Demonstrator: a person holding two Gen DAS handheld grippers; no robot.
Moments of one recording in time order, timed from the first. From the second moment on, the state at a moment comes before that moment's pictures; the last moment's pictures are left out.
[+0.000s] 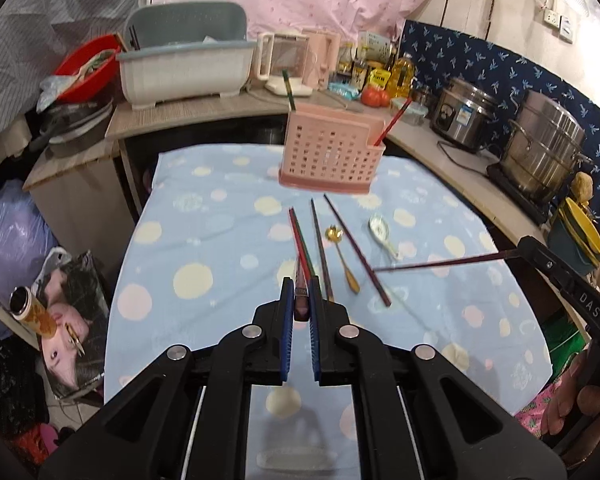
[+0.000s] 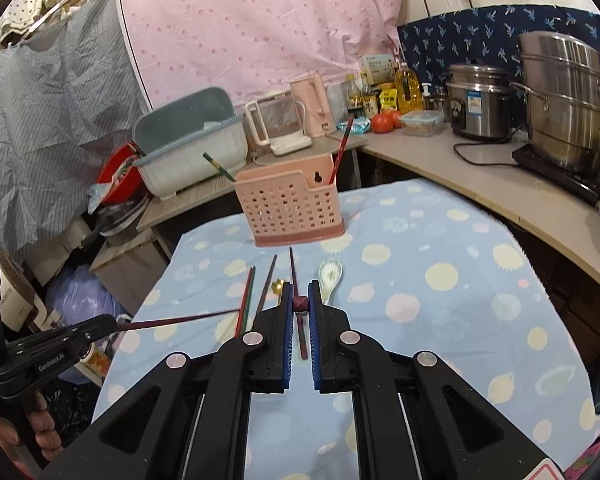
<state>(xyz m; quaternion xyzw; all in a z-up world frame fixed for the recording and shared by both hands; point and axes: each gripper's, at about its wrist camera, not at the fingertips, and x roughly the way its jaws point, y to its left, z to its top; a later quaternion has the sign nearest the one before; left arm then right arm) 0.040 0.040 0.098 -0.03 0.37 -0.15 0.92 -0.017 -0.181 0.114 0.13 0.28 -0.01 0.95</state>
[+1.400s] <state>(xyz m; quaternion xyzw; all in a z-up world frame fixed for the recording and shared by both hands) 0.213 -0.033 0.291 -0.05 0.16 -0.16 0.97 0.166 -0.227 0.260 0.14 0.14 -0.03 0.98</state>
